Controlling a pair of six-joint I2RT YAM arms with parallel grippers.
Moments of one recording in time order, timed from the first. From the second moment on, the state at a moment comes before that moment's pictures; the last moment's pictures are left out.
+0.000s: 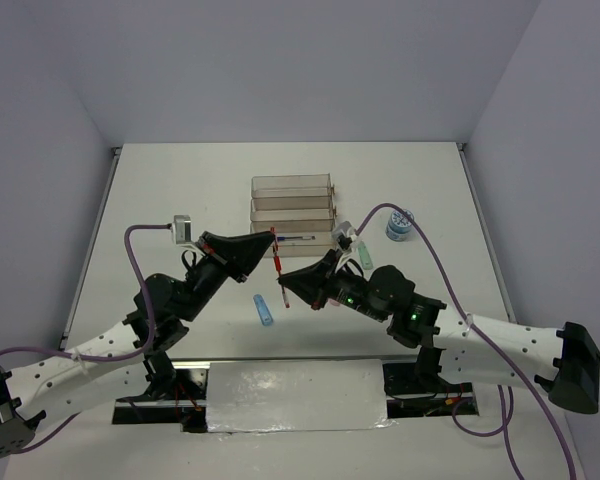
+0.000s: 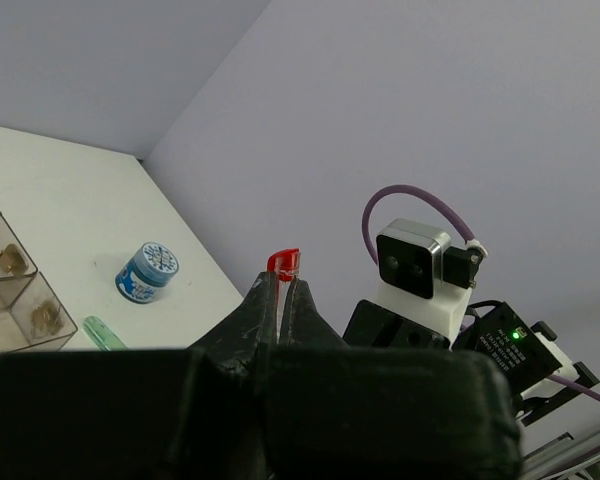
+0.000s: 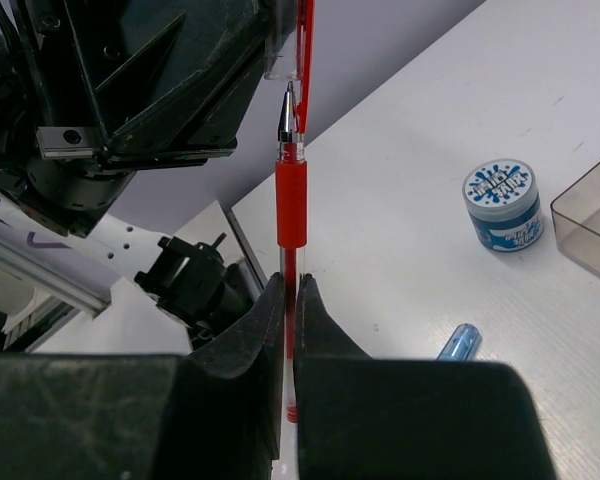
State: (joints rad) left arm -0.92 0.72 0.48 0.63 -0.22 -0.74; right arm 1.12 0.88 0.56 0.39 0.06 0.52
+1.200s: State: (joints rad) left arm -0.92 0.68 0.47 0.59 -0.26 -0.71; right arm 1.12 0.90 0.56 0.39 0.06 0.55
